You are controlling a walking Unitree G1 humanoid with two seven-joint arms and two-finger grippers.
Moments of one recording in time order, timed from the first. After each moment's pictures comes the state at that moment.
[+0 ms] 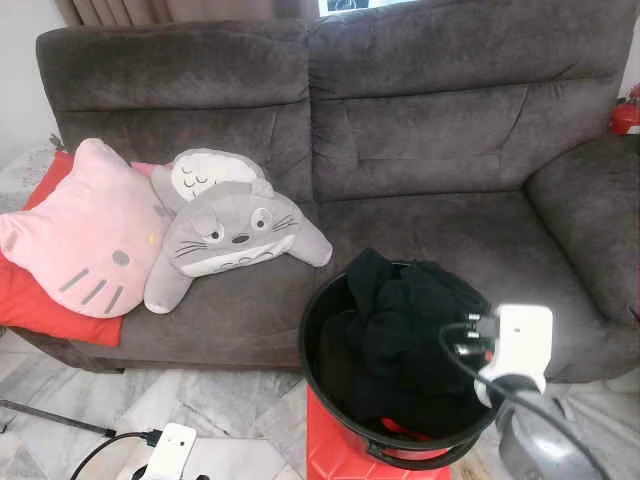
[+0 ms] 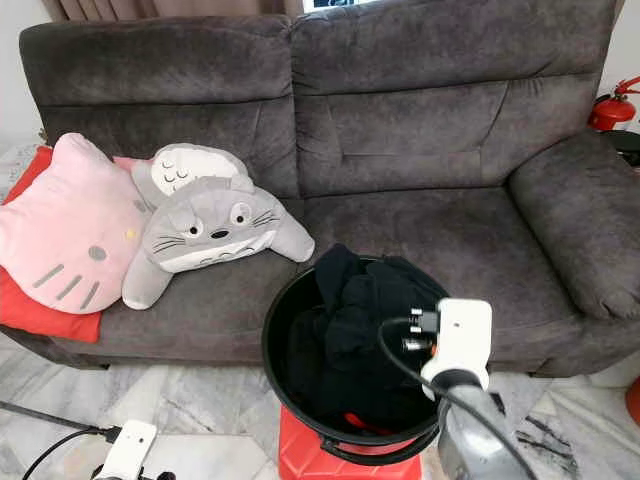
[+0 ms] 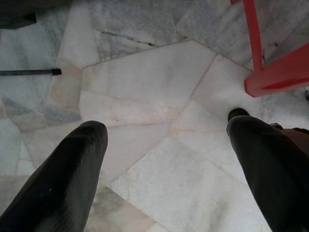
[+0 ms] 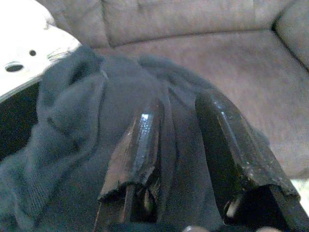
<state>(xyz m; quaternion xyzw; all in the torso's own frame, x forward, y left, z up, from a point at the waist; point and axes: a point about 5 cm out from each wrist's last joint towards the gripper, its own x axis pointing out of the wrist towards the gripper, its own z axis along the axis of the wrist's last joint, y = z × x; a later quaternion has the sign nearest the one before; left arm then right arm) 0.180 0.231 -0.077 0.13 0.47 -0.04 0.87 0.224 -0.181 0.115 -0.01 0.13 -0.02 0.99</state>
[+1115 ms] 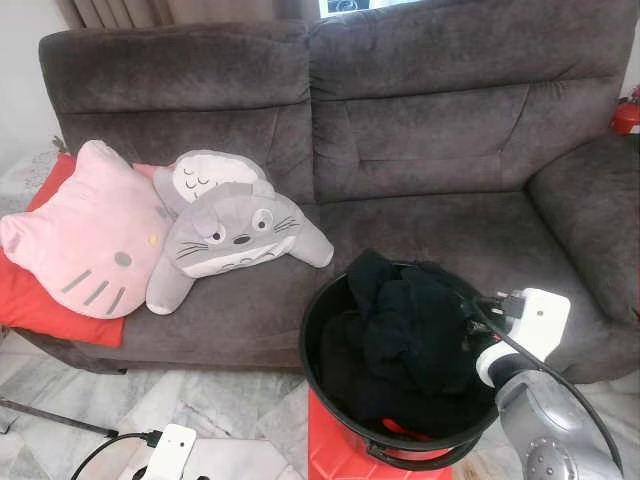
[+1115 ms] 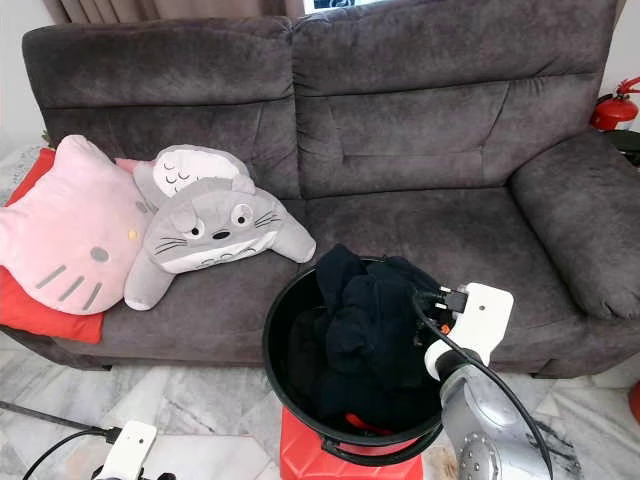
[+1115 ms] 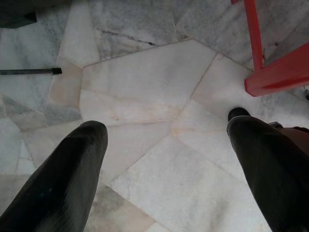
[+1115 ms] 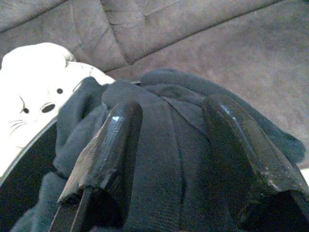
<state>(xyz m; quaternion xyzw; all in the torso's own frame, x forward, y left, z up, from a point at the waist) 0.179 0.231 -0.077 0.13 0.47 -0.04 0.87 0.241 -0.192 0.107 0.15 0.13 -0.02 0.98</state>
